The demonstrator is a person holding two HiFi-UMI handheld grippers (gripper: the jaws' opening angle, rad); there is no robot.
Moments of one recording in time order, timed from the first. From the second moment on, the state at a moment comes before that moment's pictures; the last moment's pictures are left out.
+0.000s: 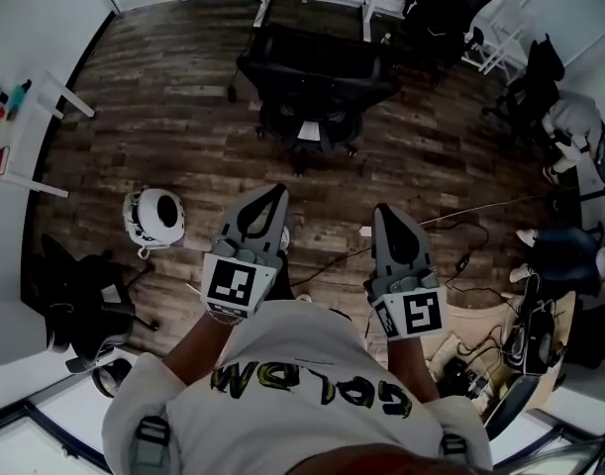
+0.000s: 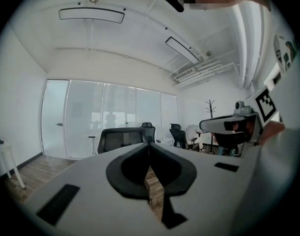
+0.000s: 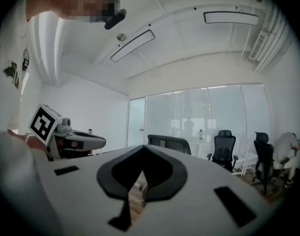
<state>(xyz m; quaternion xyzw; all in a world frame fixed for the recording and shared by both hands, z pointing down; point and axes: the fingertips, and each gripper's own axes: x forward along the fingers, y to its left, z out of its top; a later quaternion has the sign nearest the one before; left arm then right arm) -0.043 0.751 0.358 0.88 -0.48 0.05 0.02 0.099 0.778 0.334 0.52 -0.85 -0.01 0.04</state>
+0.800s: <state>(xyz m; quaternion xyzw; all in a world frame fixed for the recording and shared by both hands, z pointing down) -0.097 0.546 0.356 0.89 -0.45 0.06 0.01 0.036 0.581 0.330 0.53 -0.85 -0.01 0.04</state>
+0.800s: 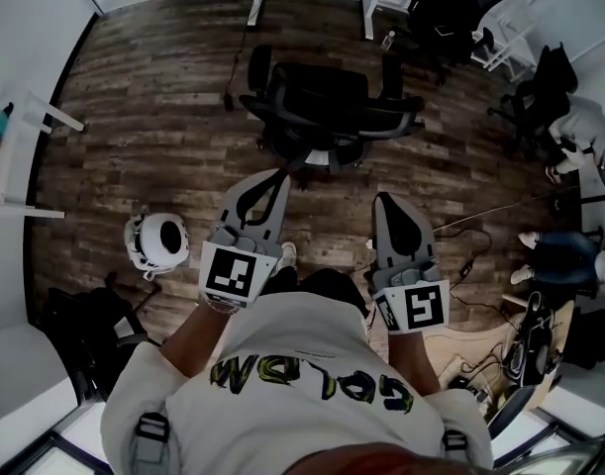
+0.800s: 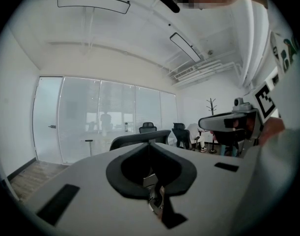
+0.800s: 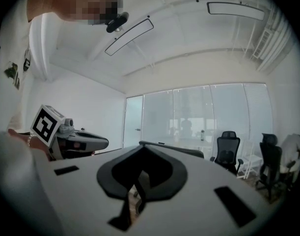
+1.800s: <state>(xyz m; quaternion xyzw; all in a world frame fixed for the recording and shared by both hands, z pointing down) -0.105 0.465 0.444 0.88 -0.42 0.23 -0.06 0.125 0.507 0.394 0.49 -0.83 -0.11 0.23</state>
